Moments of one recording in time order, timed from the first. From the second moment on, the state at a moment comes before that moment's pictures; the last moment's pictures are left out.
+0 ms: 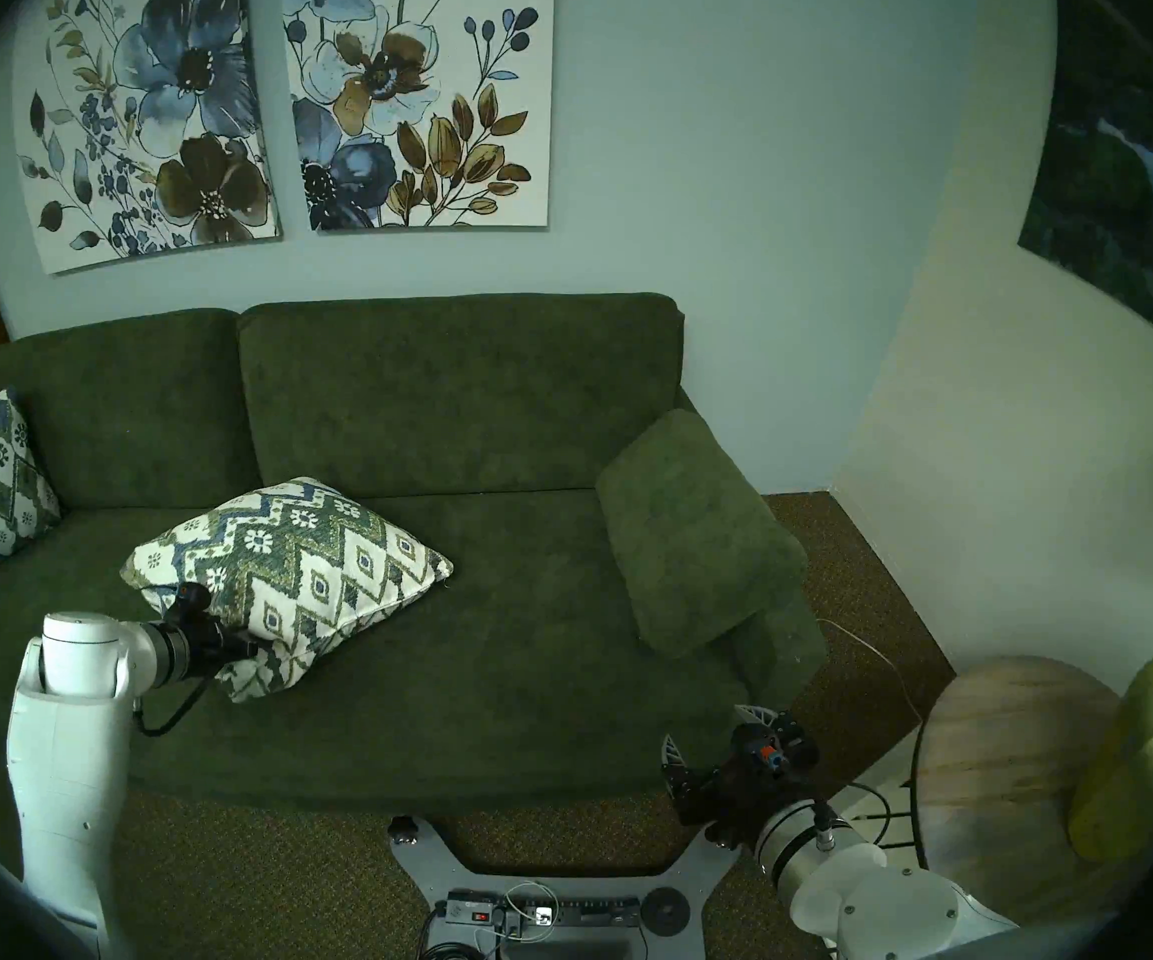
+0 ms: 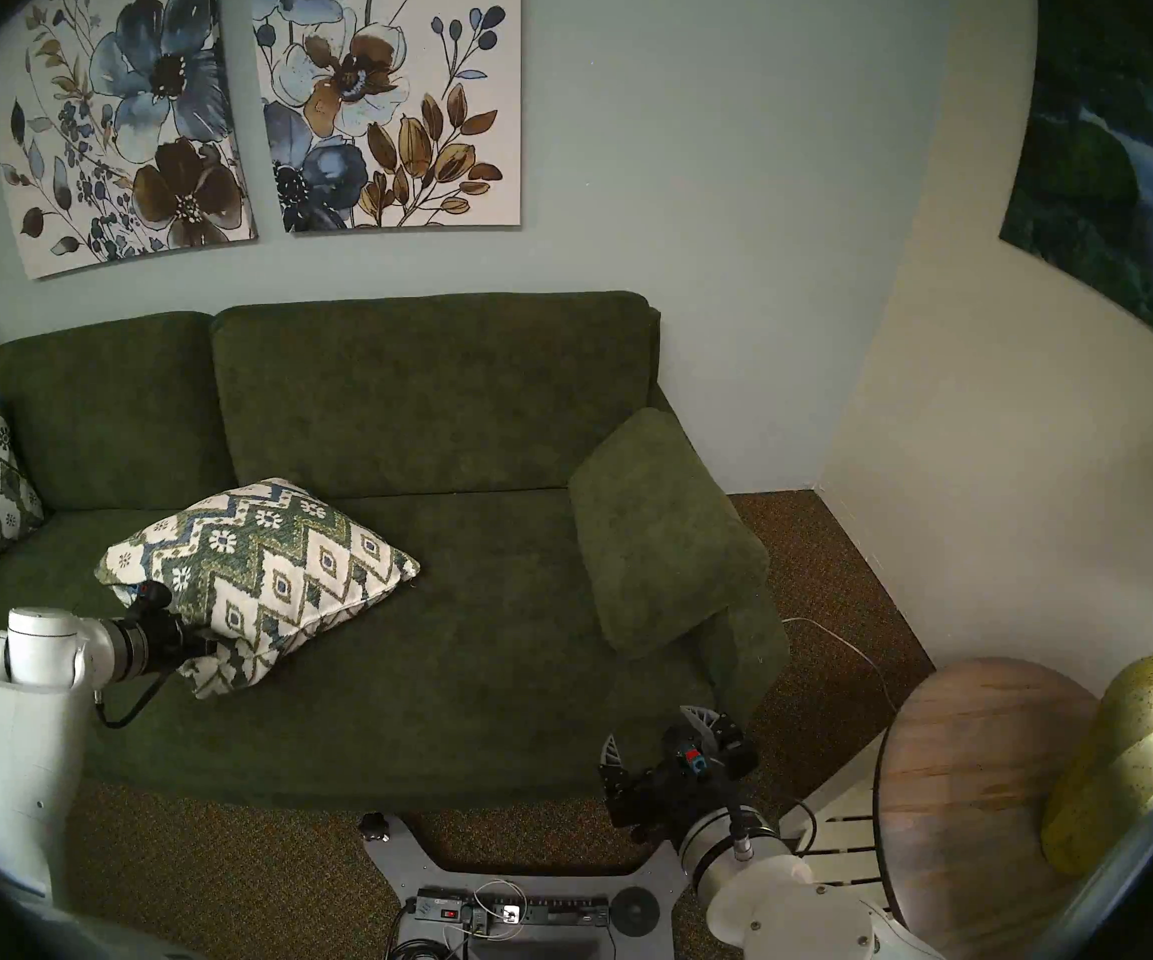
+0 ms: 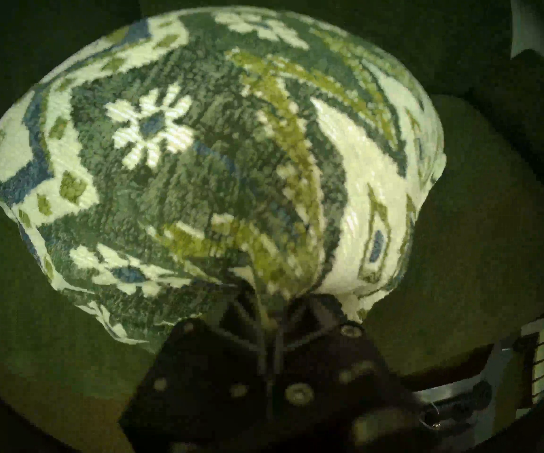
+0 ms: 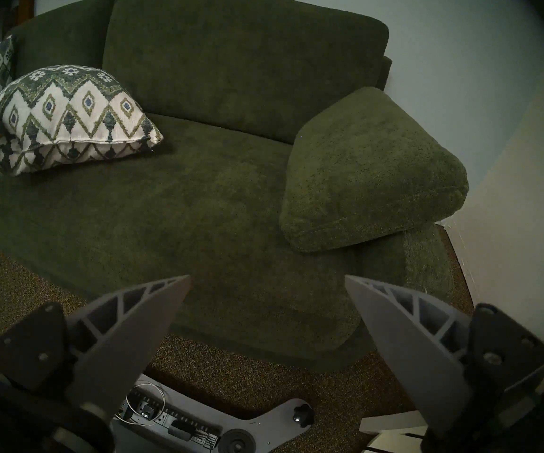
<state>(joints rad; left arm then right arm) 1.72 -1.07 -2.03 -1.50 -0.11 0.70 -0.62 -2.51 -1.08 1.32 -2.33 0.07 0.32 -0.24</state>
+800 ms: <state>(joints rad) 1.52 -1.08 -1.91 -1.78 -0.26 0.95 -0.64 -2.51 -1.08 1.32 -2.32 0.07 0.32 -0.24</state>
